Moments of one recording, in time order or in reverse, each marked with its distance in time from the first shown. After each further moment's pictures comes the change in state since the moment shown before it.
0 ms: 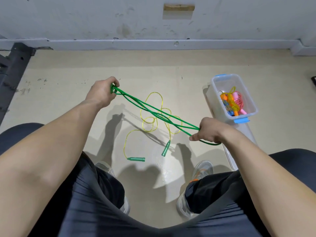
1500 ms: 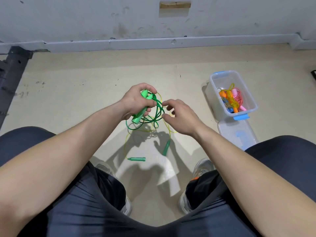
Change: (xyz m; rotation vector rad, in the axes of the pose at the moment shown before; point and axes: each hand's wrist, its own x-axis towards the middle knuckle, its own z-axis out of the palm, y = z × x) left_hand -0.058 0.119 0.020 -0.797 -0.395 -0.141; right_hand 0.021 -0.062 0.018 0.389 0.376 -0.424
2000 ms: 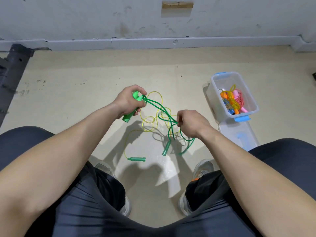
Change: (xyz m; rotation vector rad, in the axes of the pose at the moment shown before) left_hand 0.016 -0.025 -0.030 0.122 0.072 0.010; right_hand 0.002 0.029 -0.002 -0.300 -0.098 0.197
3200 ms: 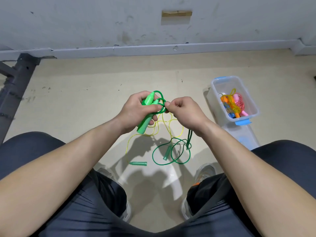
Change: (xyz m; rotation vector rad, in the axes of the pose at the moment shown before) left_hand -0.053 0.034 0.028 -0.294 -0.095 0.166; right_hand -0.017 -0.038 -0.043 0.678 0.090 -0.093
